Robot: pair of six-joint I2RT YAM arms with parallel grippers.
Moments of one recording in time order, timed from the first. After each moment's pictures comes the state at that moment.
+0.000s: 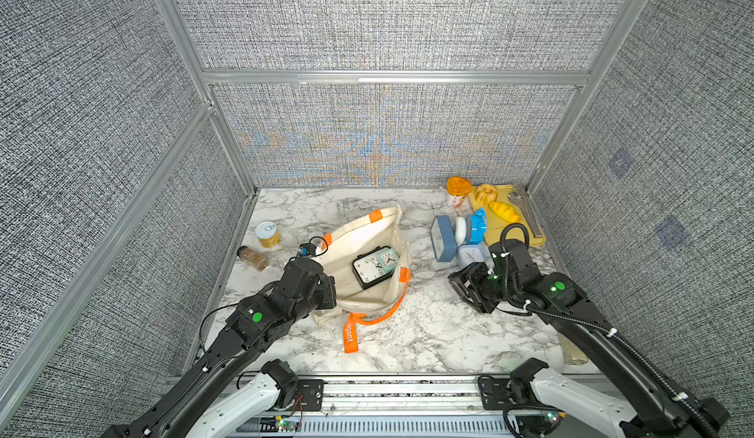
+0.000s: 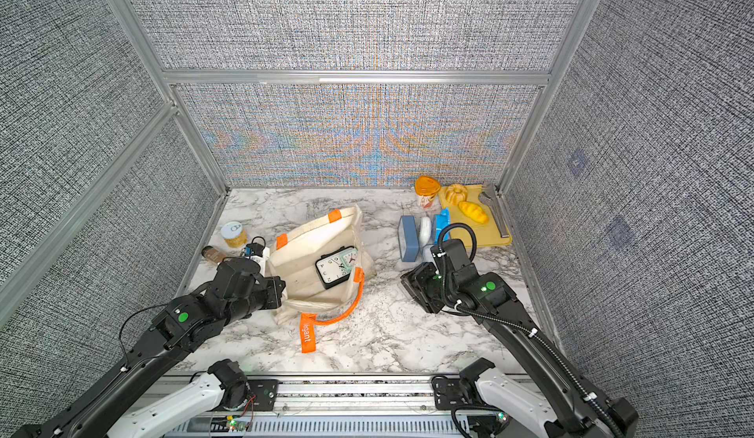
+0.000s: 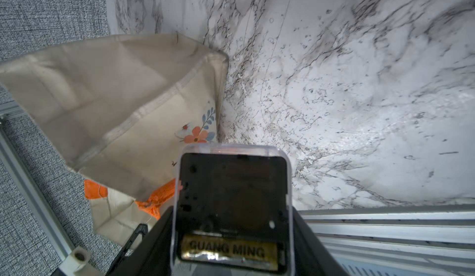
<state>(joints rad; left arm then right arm) -0.69 0.79 0.89 -0.88 -0.13 -0.63 0.48 0.97 0.94 -0.89 -0.24 1.39</state>
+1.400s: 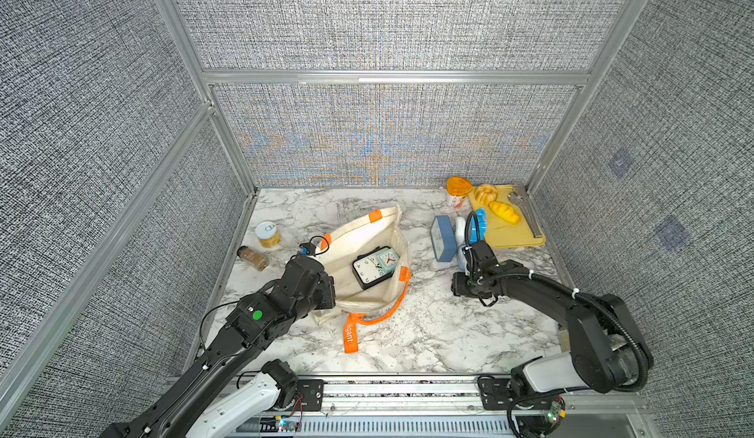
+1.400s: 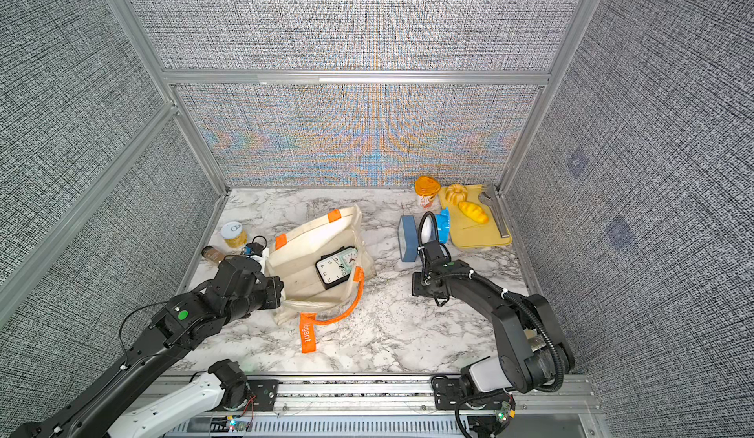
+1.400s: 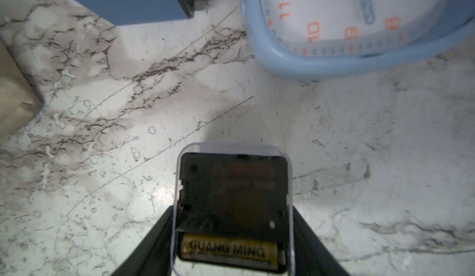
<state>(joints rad) -0.69 0.80 0.90 -0.92 -0.15 -0.62 0.37 1.45 0.76 -0.50 0.03 0.41</state>
